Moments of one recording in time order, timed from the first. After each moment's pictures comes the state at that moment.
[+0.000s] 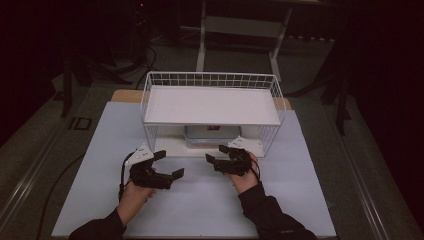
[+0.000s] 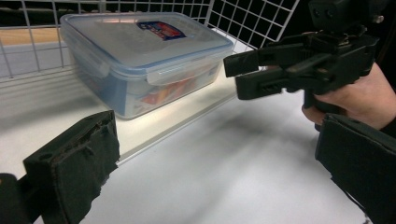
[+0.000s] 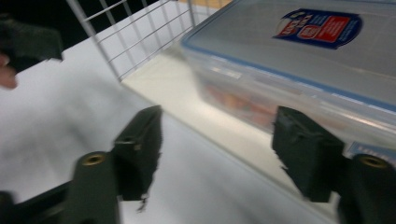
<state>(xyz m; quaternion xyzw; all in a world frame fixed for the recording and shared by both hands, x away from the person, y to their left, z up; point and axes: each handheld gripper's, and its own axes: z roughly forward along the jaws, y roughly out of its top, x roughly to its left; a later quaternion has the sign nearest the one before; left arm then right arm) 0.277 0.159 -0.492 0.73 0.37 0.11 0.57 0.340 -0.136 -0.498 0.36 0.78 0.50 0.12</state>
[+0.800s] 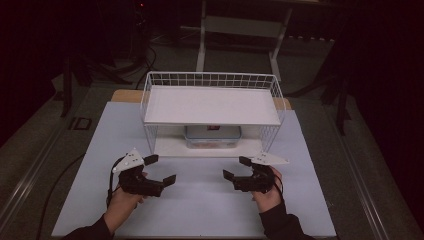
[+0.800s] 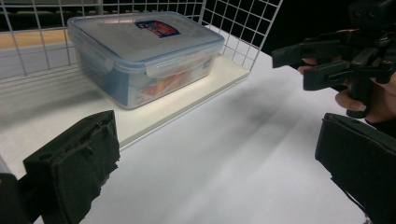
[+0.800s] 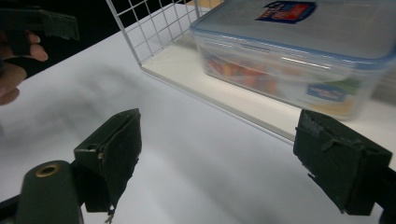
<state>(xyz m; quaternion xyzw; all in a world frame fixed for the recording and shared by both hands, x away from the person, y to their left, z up) 0.255 0.179 -0.483 0.74 0.36 0.12 0.56 0.291 -0.194 -0.487 0.36 0.77 0.52 0.11</state>
